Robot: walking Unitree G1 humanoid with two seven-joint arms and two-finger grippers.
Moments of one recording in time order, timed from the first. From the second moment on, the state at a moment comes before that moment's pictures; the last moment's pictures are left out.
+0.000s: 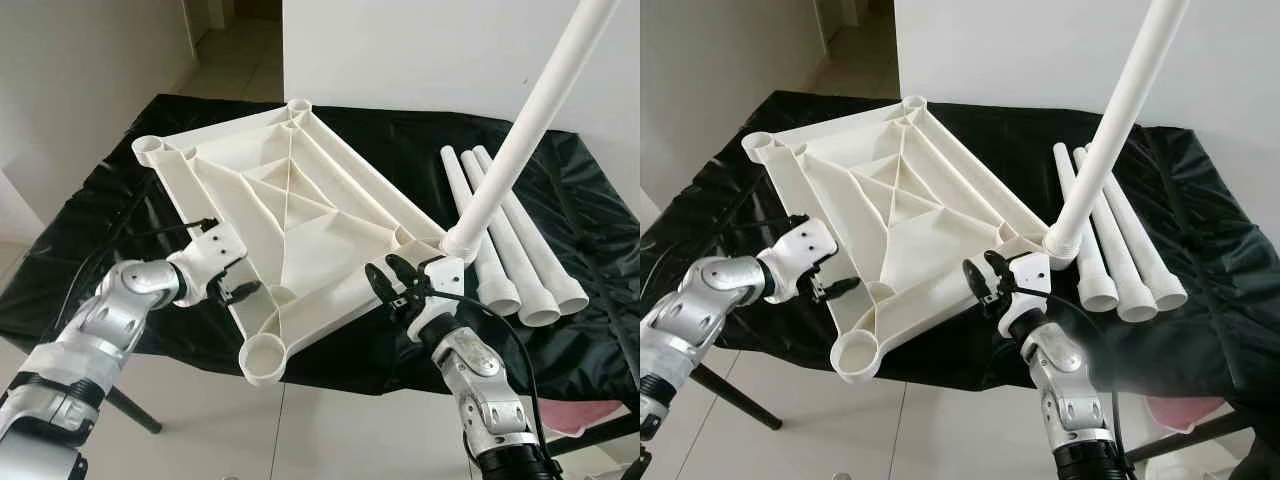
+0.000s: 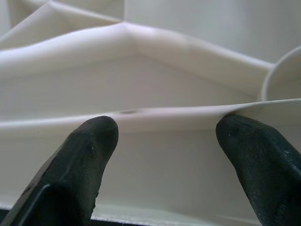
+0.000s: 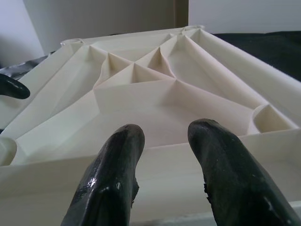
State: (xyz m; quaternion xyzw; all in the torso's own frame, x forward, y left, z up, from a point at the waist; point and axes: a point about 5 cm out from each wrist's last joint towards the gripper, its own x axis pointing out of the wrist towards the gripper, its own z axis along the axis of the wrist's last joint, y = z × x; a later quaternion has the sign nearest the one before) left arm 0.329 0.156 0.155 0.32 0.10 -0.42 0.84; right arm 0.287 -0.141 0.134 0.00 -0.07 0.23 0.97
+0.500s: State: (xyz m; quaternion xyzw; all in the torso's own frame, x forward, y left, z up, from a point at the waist) left arm 0.315 0.120 0.154 0.29 0.08 -0.46 0.83; right arm 0.287 -0.140 0.134 0.00 -0.07 0.23 0.97
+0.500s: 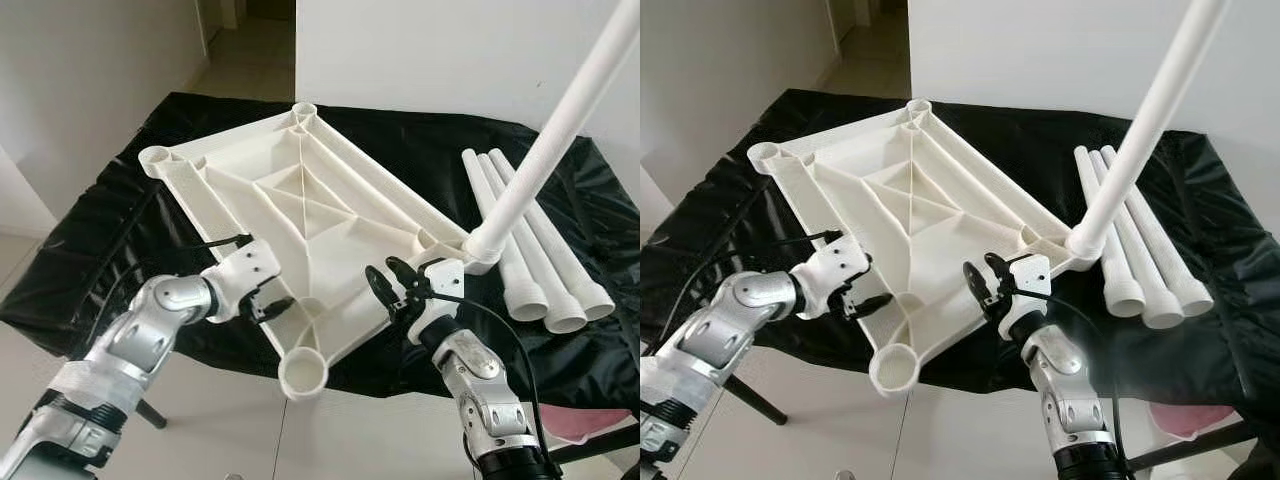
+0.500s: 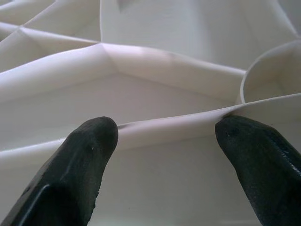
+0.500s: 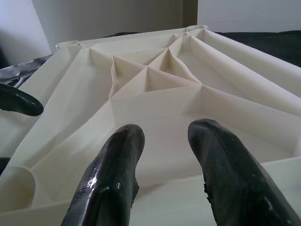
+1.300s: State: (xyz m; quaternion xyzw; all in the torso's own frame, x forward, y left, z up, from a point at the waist) left arm 0.348 0.147 0.163 0.42 0.11 -0.52 0.74; right arm 0.281 -0.130 0.130 -0.01 -0.05 0.28 0.96
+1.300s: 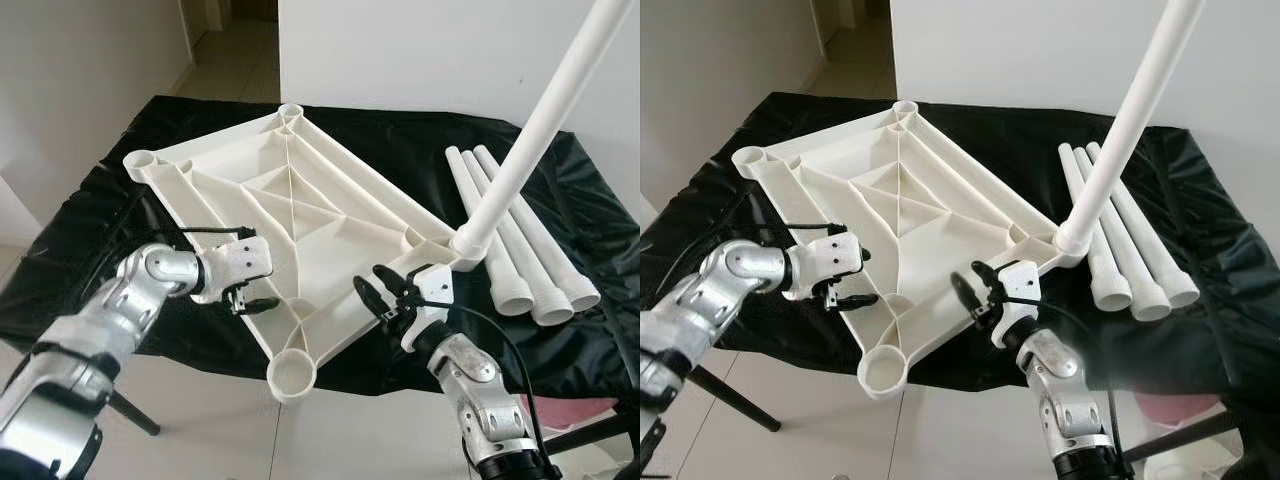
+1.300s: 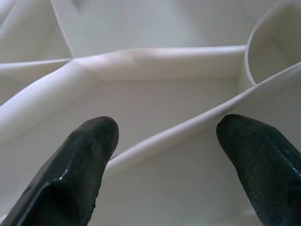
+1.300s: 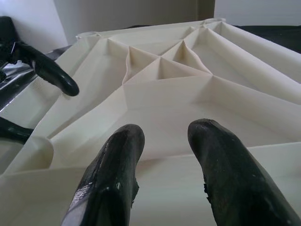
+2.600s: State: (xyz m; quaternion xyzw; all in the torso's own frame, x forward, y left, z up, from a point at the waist) left arm 0.368 0.138 0.173 0.54 0.15 -0.58 0.60; right arm 0.274 -0.135 0.130 -0.01 -0.05 0.28 0.96
